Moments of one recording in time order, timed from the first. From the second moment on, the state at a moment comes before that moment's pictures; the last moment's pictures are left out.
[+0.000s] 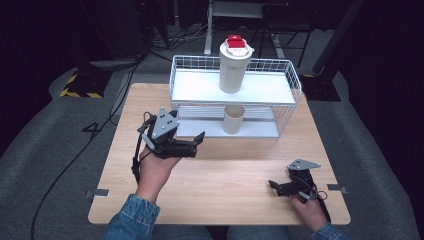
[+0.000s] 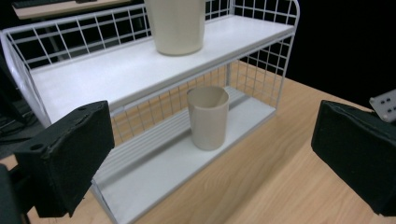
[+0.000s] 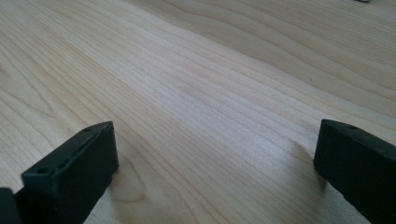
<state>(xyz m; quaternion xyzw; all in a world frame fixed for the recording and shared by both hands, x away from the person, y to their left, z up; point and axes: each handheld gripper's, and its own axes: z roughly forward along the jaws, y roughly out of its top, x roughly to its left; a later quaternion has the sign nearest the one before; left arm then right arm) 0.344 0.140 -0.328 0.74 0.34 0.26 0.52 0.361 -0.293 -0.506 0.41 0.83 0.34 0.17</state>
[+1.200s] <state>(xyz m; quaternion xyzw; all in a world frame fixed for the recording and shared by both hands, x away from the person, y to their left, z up) 0.318 0.208 -0.486 0.77 0.48 0.19 0.37 0.361 -0.293 -0.506 0.41 0.83 0.34 0.17</state>
